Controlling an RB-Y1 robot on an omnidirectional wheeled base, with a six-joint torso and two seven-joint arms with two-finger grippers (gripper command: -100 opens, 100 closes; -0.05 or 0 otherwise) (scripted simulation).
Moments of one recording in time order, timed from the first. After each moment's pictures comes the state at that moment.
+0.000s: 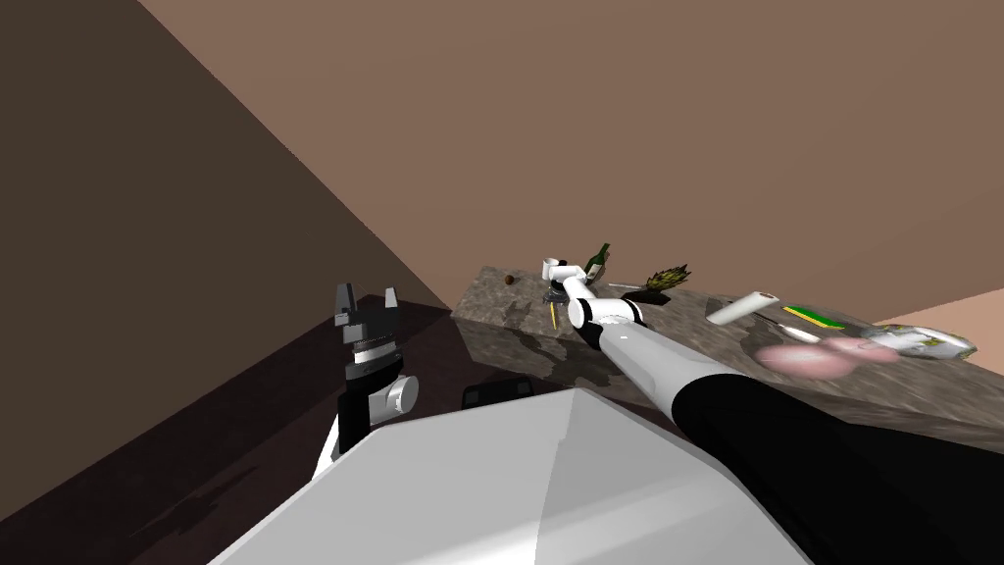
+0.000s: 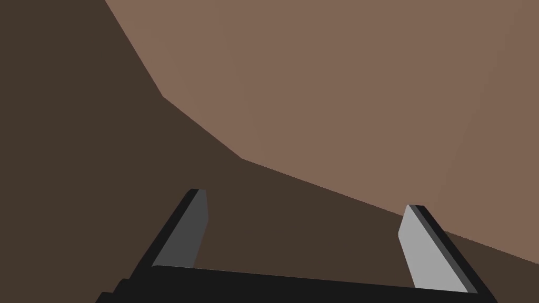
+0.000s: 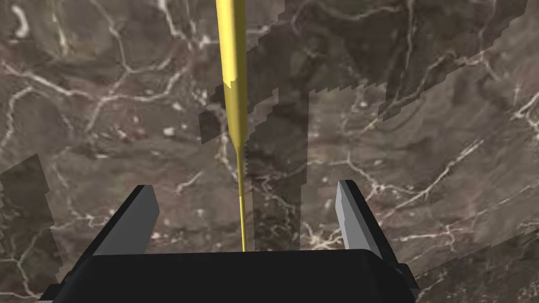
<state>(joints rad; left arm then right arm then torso) 0.46 0.02 0.01 -2.23 0.08 -0.52 0.11 -0.97 -0.41 -0.34 -0.50 0.00 1.36 -1.68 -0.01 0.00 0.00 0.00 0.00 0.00</state>
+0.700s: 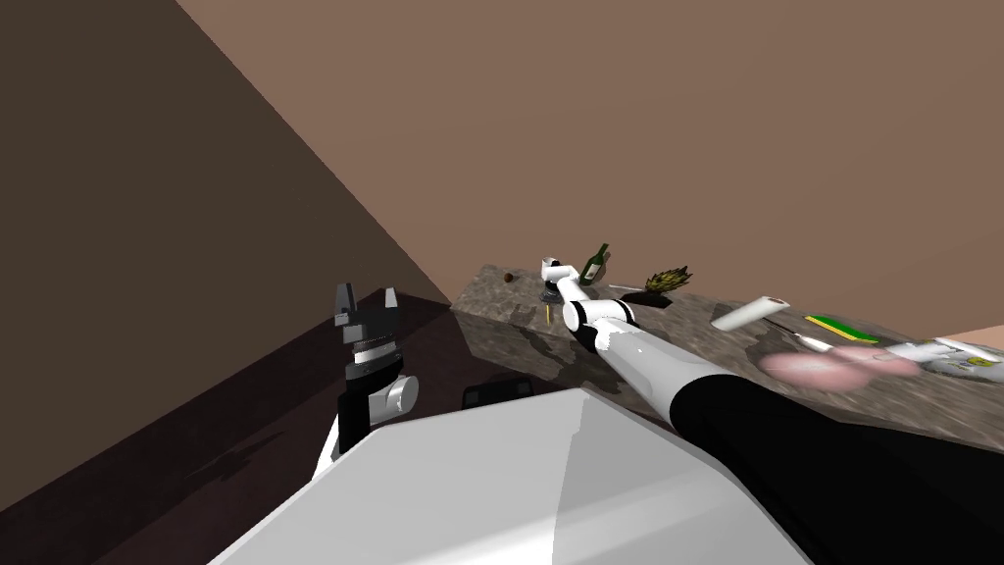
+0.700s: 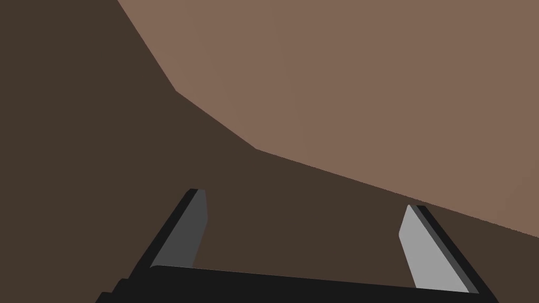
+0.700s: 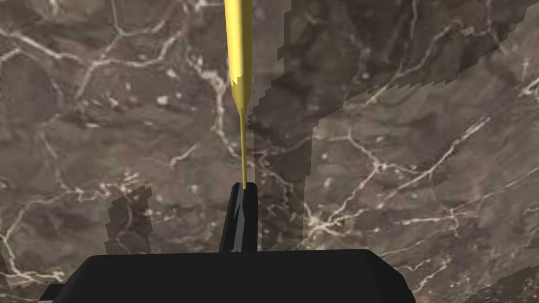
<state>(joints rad) 0.46 0.02 0.01 -2.23 0.08 -0.52 0.11 -0.97 -0.36 -0.30 -0.53 0.01 1.38 -1.79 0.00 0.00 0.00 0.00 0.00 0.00</state>
